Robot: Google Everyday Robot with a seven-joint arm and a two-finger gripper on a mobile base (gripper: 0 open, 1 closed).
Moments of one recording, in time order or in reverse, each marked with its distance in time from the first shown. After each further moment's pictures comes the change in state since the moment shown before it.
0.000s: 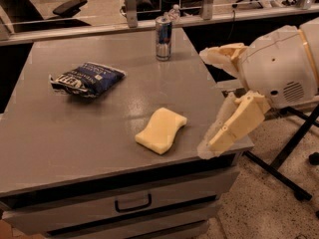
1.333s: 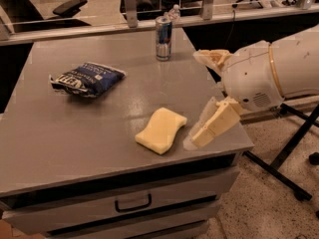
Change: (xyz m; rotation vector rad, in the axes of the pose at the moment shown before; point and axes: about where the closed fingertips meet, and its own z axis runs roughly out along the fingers) arm 0.023 -0.034 0.034 0.104 0.014 -0.075
